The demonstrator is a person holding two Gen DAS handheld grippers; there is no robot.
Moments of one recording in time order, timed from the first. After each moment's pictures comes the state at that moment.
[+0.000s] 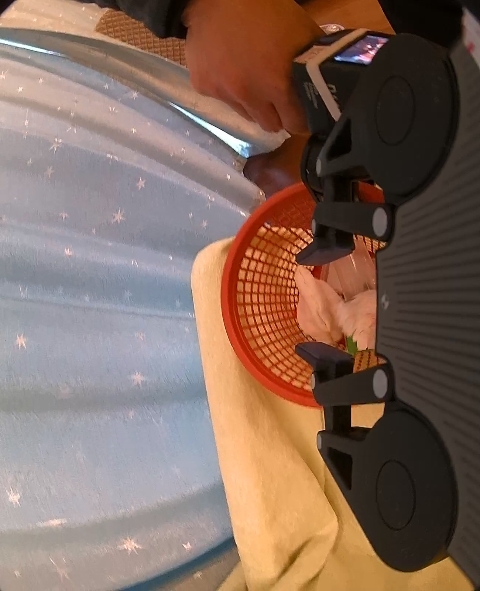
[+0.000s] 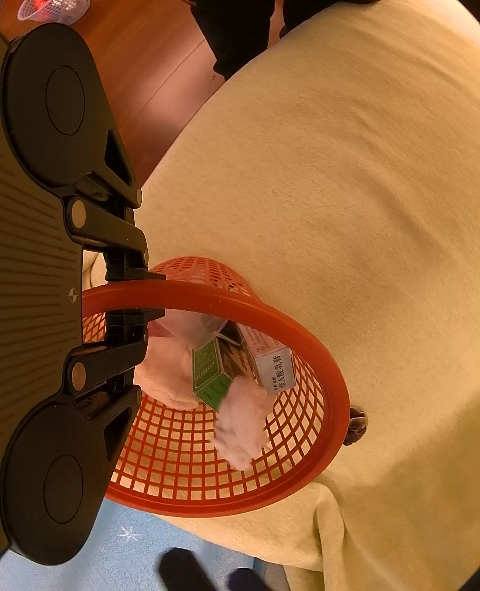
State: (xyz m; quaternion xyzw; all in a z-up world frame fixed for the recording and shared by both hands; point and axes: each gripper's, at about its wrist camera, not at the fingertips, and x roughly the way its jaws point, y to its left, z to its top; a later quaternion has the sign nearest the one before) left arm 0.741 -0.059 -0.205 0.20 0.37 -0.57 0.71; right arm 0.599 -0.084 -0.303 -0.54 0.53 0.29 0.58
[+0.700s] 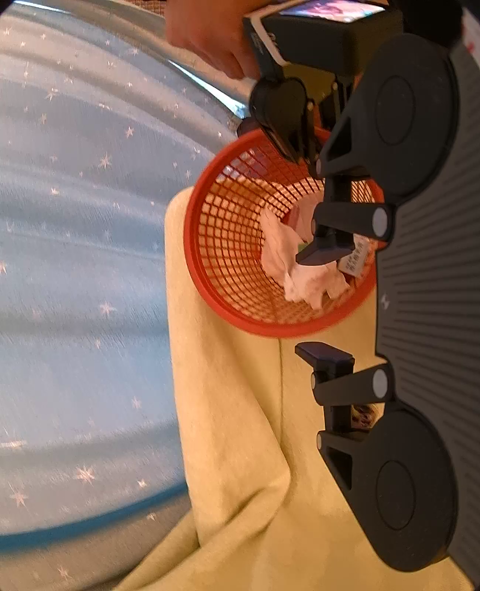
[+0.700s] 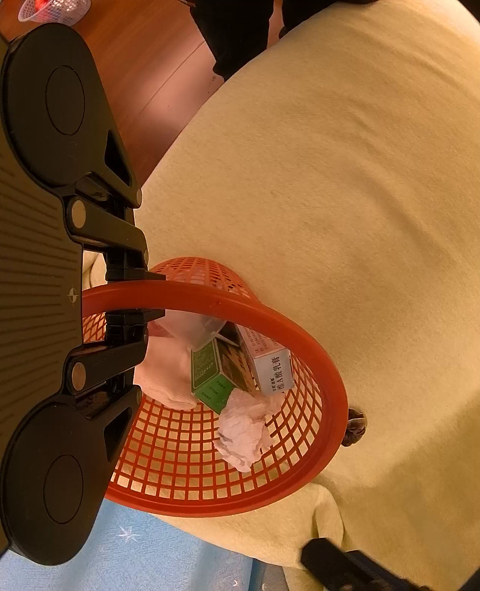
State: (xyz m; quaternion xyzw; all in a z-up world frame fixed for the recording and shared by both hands) left arm 0.760 -0.013 -0.217 0.21 0.39 -0.50 0.74; right arm 0.598 -0.083 -0.303 -0.54 0.53 0.29 0.58
